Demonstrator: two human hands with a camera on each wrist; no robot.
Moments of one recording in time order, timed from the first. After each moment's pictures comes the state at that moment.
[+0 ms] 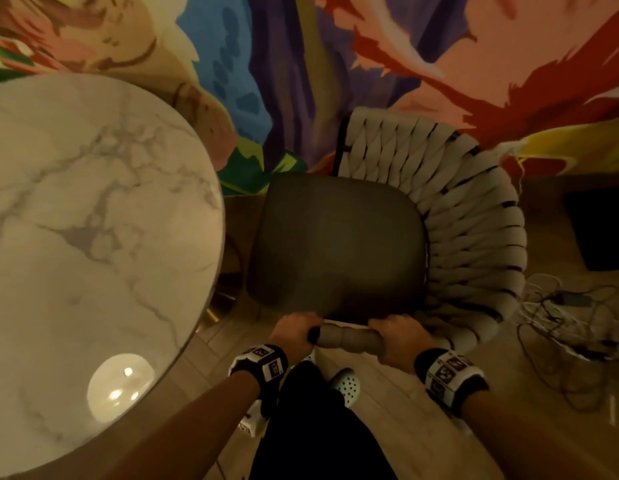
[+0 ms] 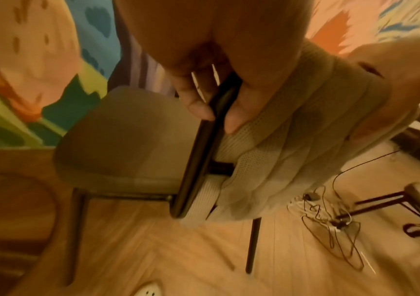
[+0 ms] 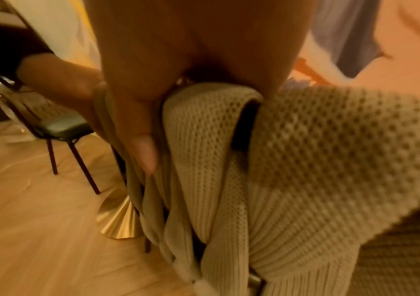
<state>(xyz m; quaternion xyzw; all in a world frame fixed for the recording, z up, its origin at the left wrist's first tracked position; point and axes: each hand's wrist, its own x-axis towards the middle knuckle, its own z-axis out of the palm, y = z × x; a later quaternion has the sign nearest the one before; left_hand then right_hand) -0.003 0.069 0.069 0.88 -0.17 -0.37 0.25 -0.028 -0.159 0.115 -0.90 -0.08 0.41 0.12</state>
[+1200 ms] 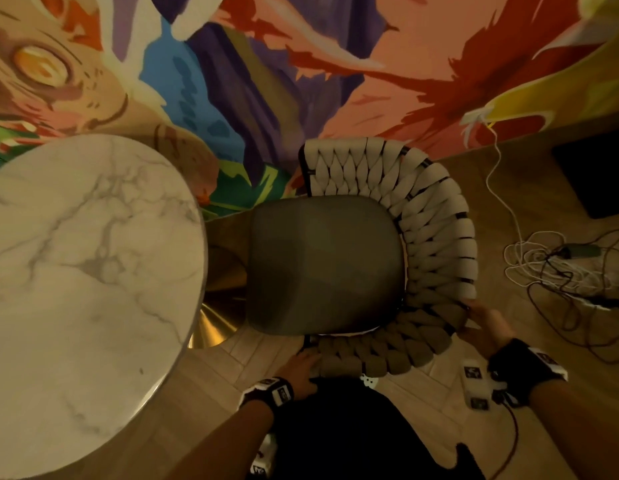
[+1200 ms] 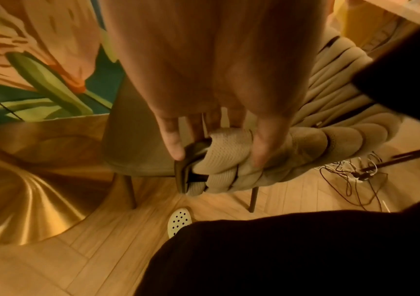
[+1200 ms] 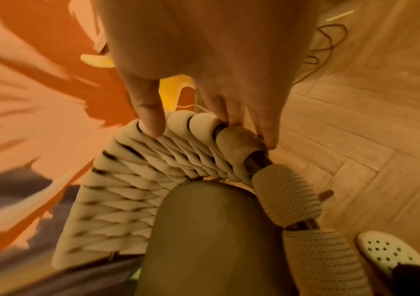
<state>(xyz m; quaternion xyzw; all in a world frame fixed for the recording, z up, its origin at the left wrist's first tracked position) -0.100 0.043 0.089 0.80 -0.09 -0.56 0.16 -0.132 -0.328 0.088 -0.46 0.55 0.15 0.68</state>
